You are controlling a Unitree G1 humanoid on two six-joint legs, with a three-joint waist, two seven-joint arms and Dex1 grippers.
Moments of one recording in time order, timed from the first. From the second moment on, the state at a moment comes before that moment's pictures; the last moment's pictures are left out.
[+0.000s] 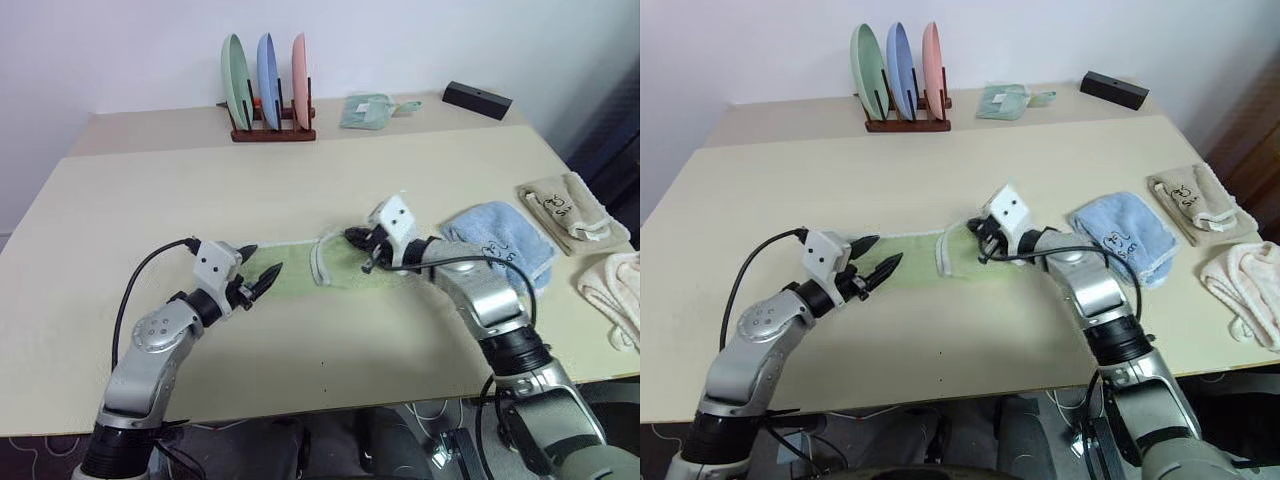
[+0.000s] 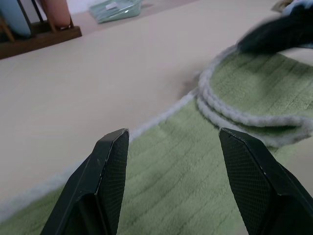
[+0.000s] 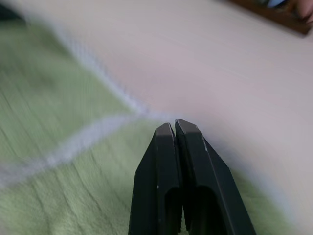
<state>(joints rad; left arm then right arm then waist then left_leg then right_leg) -0.05 0.42 0.02 -0.34 -0.29 0.34 -0.51 -0.55 -0.42 0.27 0.12 0.17 0.36 0.67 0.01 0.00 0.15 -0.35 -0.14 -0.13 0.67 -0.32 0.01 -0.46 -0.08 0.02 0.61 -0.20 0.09</state>
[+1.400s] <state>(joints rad) 0.16 0.05 0.43 -0.57 -1.37 0.68 0.42 -0.60 -0.42 0.22 0.12 0.08 0.12 0.82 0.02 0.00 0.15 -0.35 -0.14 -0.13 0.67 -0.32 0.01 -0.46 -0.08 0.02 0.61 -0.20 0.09</state>
